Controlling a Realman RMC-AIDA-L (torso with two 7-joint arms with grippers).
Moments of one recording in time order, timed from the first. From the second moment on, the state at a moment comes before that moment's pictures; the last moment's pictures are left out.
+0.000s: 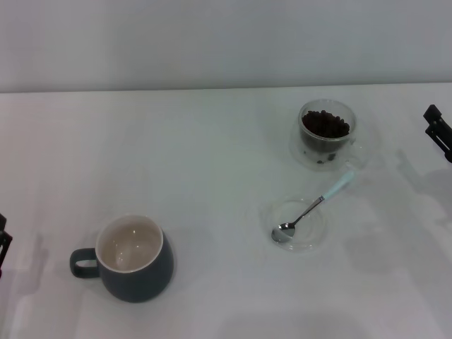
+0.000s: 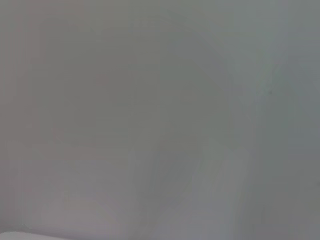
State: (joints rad) left arm -0.11 -2.09 2.84 0.27 -1.30 1.46 -0.18; right arm 0.37 2.01 -0.35 -0.01 -1.23 -1.32 0.49
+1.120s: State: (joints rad) left arm 0.07 -2.08 2.84 0.10 -0.98 1.62 -0.17; right arm 0.38 2.01 -0.35 -0.01 -1.23 -1.32 0.49
